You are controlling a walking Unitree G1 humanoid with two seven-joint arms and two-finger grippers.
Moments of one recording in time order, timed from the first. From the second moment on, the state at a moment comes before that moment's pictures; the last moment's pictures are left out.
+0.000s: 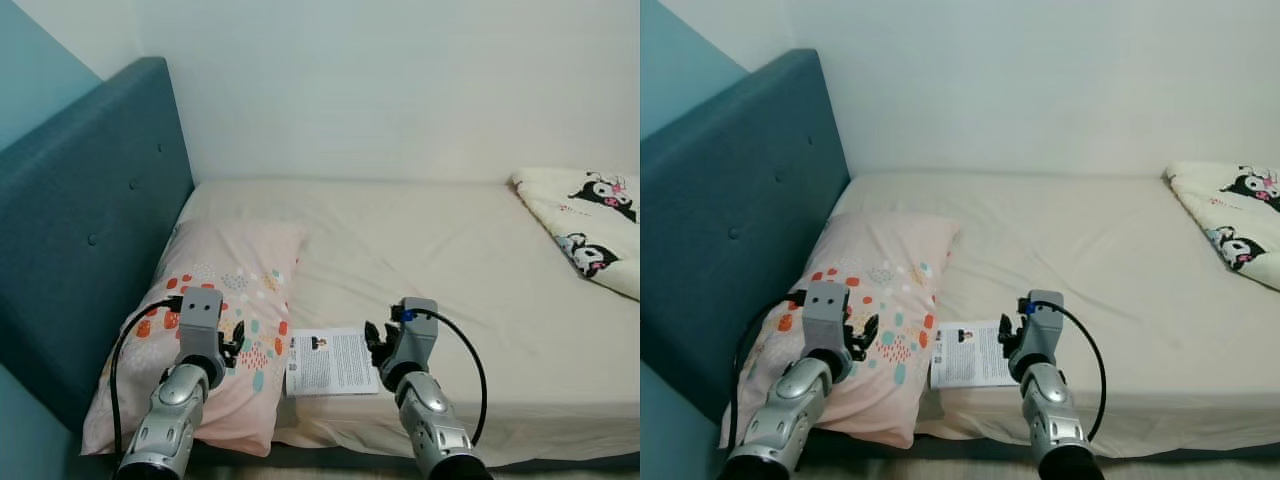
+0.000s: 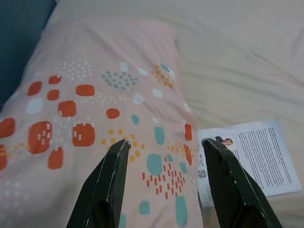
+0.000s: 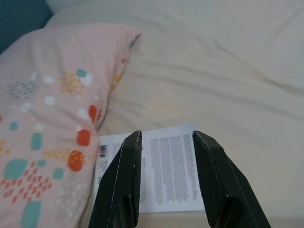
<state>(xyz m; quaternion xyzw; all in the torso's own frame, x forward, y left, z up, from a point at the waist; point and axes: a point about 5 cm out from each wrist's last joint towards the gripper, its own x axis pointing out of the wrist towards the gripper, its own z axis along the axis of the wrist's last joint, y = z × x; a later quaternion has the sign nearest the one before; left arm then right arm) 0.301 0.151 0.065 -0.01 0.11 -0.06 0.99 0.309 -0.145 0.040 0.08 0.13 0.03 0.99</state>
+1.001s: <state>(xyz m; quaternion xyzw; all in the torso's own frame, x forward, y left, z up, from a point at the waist) 0.295 0.155 0.059 -0.02 0.11 -0.02 0.99 0.315 -0.134 0.056 0.03 0.10 0.08 0.99</state>
